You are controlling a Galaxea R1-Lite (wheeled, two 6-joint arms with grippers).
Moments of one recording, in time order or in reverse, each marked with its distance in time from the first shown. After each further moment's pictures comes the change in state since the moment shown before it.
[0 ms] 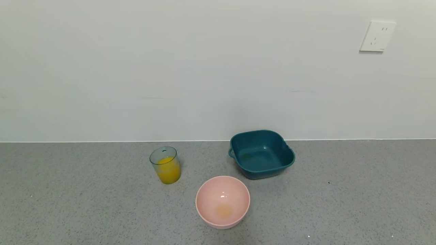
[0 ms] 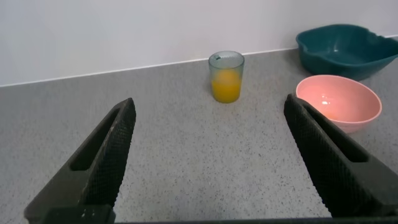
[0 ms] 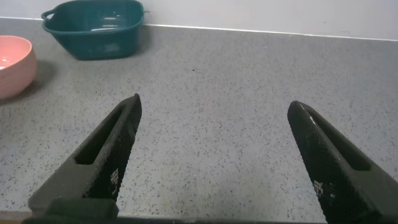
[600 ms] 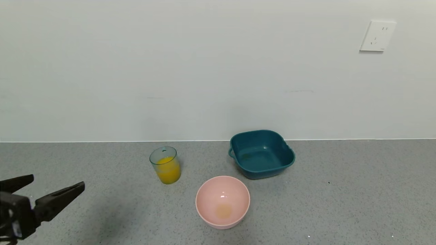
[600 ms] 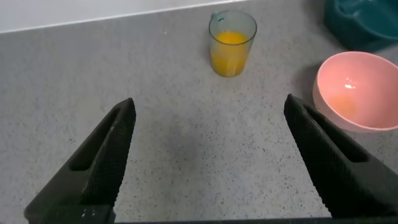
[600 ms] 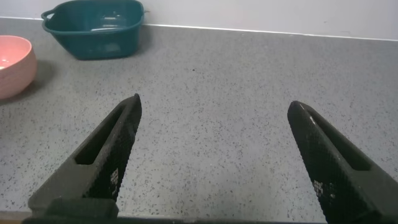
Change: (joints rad) left arm 0.000 0.637 -0.274 -0.008 -0.003 -0.001; right arm 0.000 0.000 0.000 0.000 0.000 0.000
